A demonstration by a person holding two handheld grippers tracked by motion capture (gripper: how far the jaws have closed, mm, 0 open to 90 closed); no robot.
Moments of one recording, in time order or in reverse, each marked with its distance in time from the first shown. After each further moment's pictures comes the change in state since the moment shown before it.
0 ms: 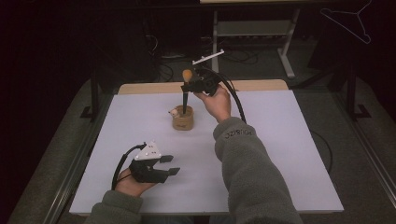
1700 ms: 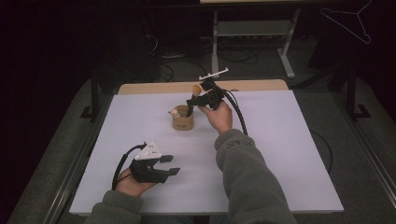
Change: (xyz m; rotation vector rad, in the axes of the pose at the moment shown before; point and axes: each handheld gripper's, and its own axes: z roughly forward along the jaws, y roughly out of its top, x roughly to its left) left arm 0.000 0.000 0.001 0.006 -0.003 -0.010; right arm -0.022 -0.053 0.024 0.044 -0.002 0.144
